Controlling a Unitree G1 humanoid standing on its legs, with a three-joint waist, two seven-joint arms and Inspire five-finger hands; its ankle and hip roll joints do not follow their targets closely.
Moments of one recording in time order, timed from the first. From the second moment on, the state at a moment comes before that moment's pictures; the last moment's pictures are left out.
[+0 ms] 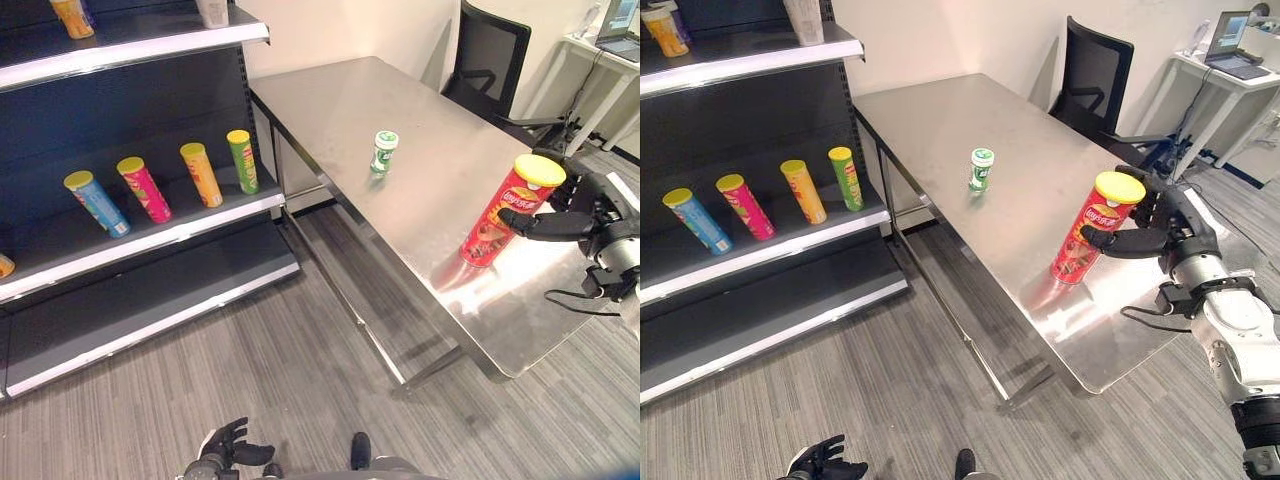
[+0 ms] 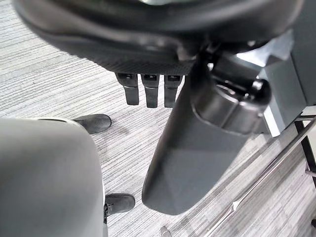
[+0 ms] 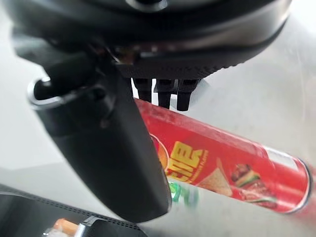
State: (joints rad) left arm 0.09 0.20 -0.15 1.05 -0.22 -0.04 0.02; right arm -0.19 -1.05 0.00 0.24 0.71 -0.05 0.08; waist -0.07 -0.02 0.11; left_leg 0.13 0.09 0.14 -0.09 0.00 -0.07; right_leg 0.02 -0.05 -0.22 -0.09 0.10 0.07
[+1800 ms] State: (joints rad) left arm 0.09 0.20 -0.14 1.05 -0.23 -0.04 0.04; right arm -0.22 -0.84 -0.19 -0.10 0.63 -0.13 -0.07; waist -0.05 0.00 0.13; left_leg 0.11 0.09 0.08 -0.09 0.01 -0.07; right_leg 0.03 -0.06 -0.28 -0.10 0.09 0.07
